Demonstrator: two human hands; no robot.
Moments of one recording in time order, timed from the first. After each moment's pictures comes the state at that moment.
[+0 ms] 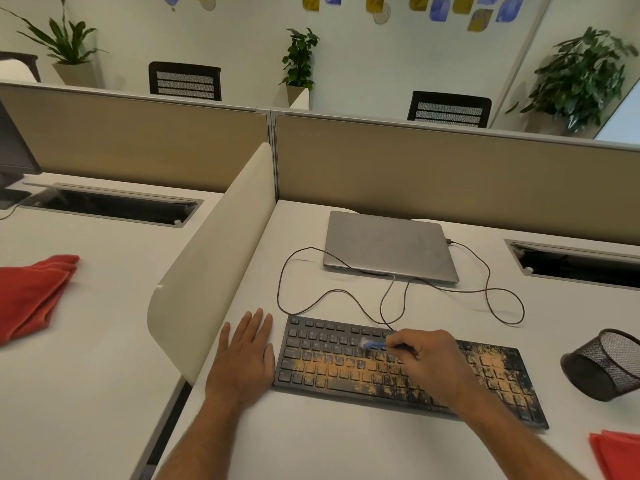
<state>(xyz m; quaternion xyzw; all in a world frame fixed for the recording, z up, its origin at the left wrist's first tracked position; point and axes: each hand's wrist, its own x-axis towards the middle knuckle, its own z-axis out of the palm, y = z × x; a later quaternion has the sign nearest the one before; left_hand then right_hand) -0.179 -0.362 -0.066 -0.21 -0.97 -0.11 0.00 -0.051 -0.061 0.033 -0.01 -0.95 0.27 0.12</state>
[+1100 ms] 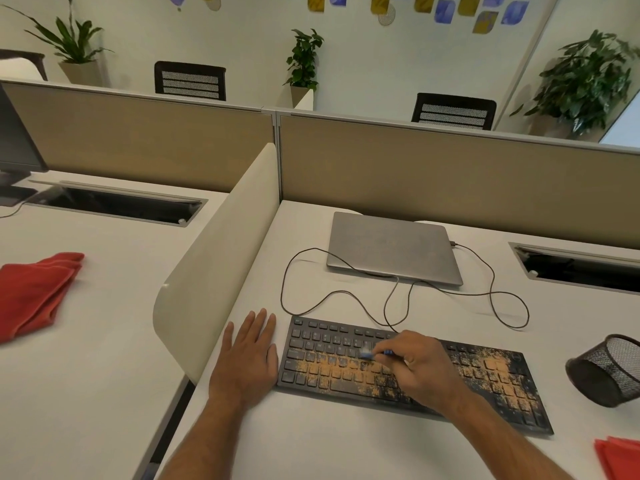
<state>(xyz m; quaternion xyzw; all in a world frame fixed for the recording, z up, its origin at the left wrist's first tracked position) -0.179 -0.362 -0.064 -0.21 -0.97 -0.10 0.00 -0.059 -0.074 0.023 0.08 -0.95 0.28 0.13</state>
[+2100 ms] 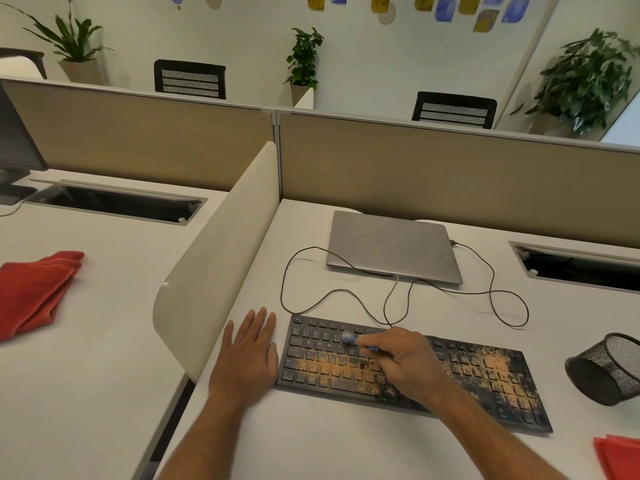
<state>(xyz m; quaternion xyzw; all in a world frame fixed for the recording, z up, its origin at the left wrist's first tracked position) -0.177 -0.361 -0.059 -0.21 -0.97 -0.10 -0.01 -0.070 -0.086 0.018 0.07 -0.94 0.30 0.12</state>
